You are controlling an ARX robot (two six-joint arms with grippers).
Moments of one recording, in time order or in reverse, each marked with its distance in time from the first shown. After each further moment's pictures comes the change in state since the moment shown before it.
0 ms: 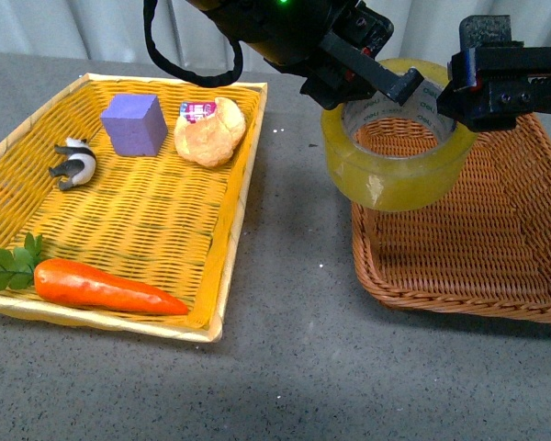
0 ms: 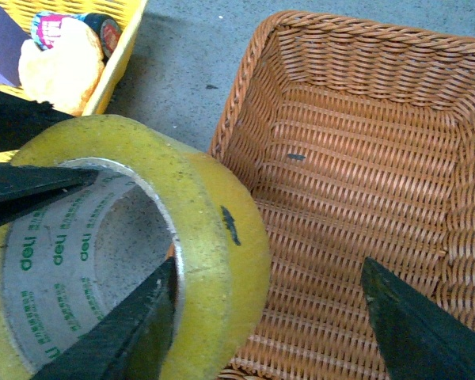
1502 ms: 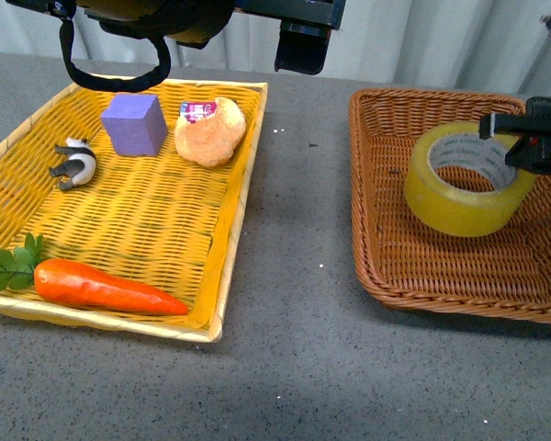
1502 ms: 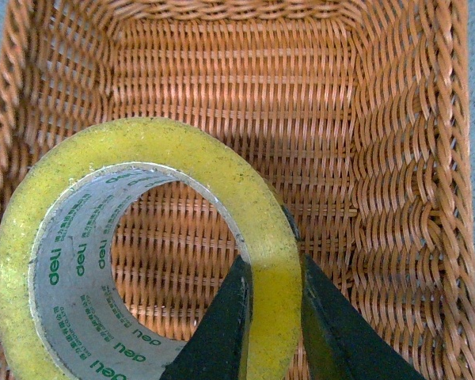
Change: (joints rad) left arm 0.036 -0.143 -0.269 0.355 -0.494 -0.415; right arm -0.169 0.286 0.098 0.047 0.050 0.055
